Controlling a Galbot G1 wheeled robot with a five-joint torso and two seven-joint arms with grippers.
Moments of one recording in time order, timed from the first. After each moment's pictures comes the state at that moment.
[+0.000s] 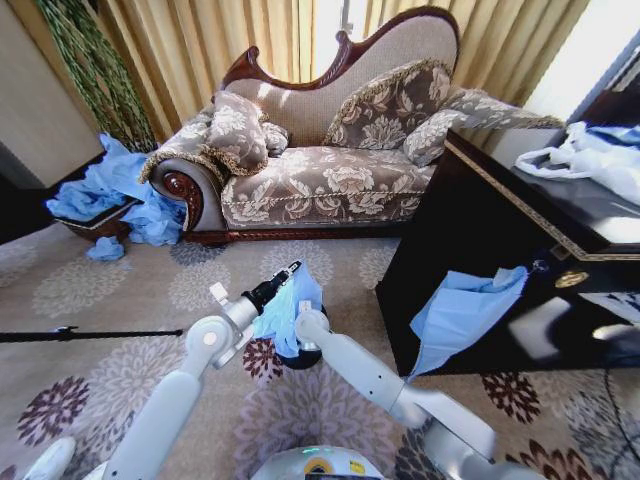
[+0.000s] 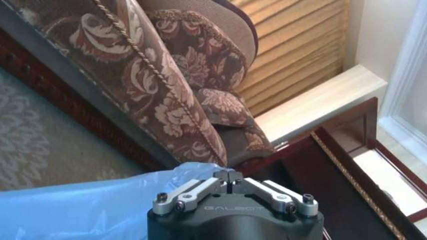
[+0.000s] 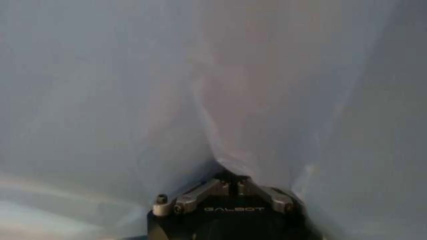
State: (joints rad) left arm 1.03 -1.09 -0.33 -2.00 -1.53 0.37 -0.02; right arm -0.51 1.48 -0.43 1.27 1.43 -0.72 0.88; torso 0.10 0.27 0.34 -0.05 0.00
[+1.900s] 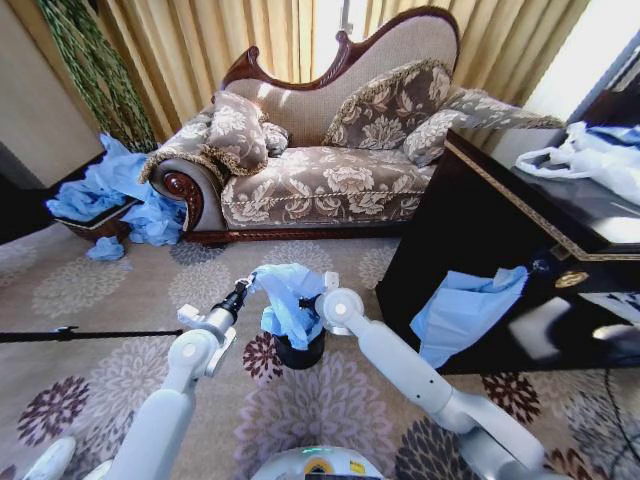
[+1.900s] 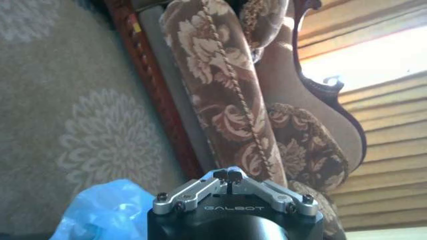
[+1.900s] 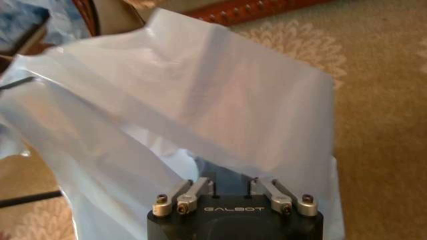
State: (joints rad) left arm 1.17 -1.18 -0.53 -2.03 -1.68 0.15 -0.40; right arm -0.51 1.31 -0.29 1.71 1.47 -0.68 0.89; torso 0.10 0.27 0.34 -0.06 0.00
